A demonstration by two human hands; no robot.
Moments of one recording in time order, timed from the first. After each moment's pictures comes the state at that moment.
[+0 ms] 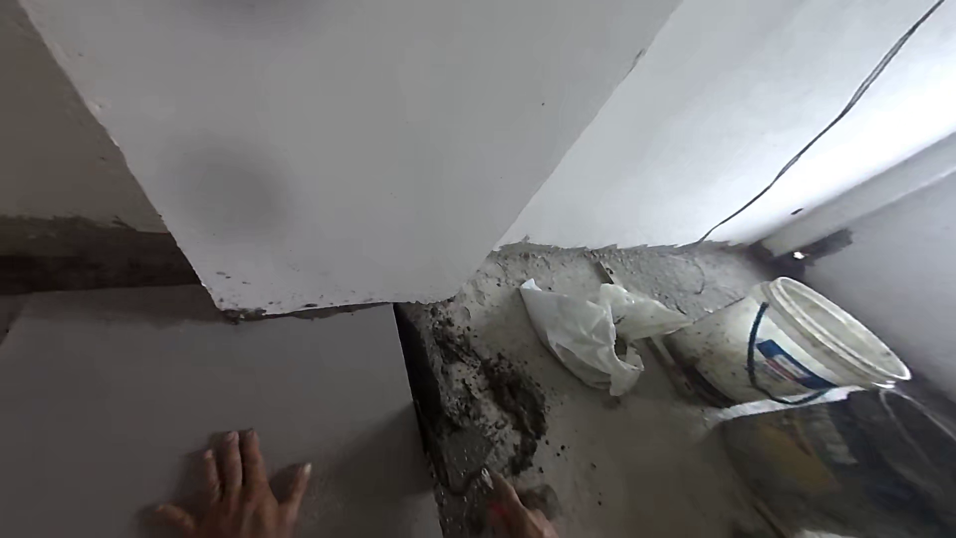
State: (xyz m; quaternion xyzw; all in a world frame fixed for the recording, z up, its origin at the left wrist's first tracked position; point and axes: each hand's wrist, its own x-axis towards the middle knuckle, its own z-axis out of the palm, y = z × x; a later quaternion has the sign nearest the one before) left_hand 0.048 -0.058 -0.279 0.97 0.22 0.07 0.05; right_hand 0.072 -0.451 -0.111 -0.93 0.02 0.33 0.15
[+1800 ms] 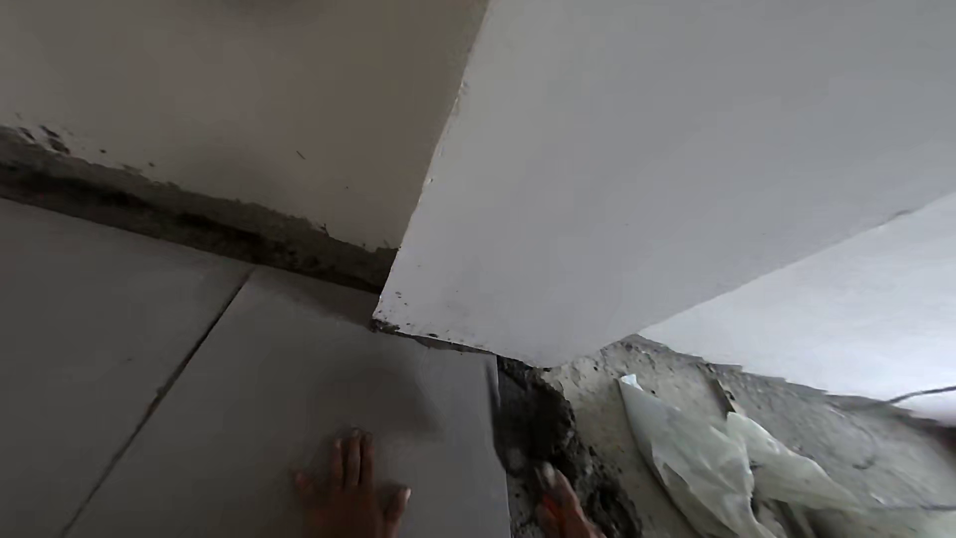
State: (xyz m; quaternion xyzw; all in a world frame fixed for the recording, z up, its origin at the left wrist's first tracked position) left_hand 0.050 -0.068 -0.260 0.96 0.26 0.04 0.12; right_hand 0.143 -0.339 -0.091 -0.98 -0.07 0.15 0.12
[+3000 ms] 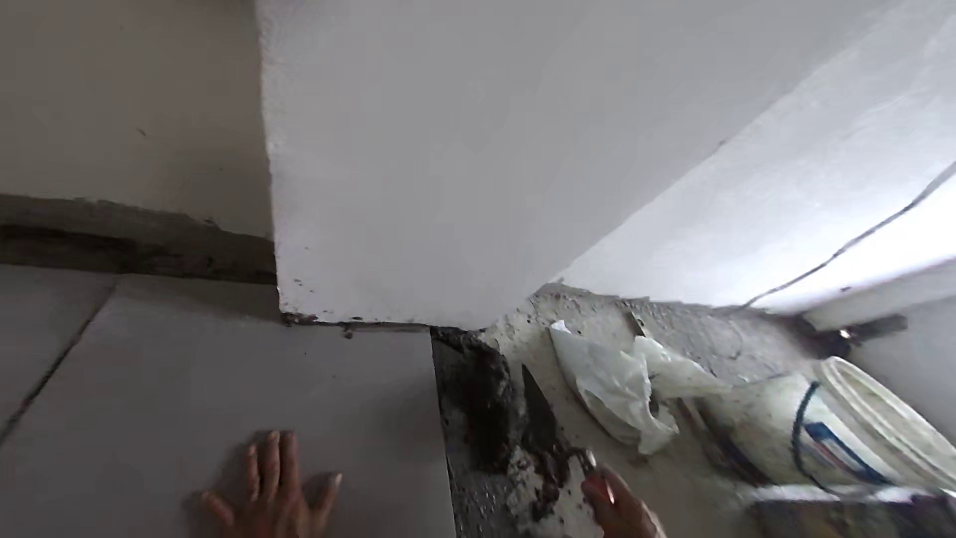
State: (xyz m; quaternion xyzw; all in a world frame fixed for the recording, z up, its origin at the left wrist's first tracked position) left_hand 0.047 -0.067 -0.268 0.97 0.24 0.08 0.07; right_hand 0.145 -0.527 -0.077 -0.95 0.15 0.16 0.21
